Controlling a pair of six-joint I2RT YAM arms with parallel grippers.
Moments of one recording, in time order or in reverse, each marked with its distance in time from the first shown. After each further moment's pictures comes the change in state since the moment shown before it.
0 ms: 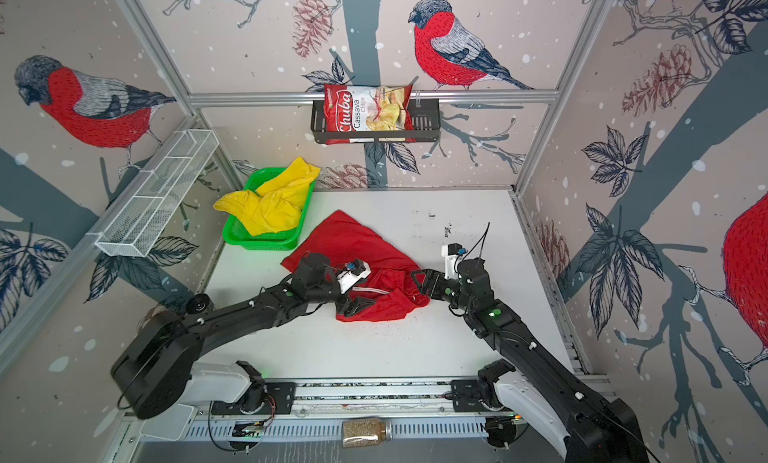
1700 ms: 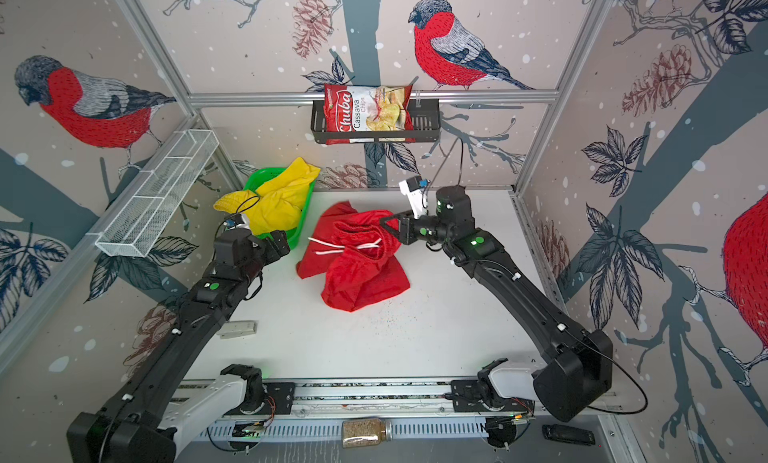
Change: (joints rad) left arm 0.510 -0.412 0.180 -0.468 -0.719 -0.739; right arm 0.021 0.451 0.707 -0.185 -0.275 -0.332
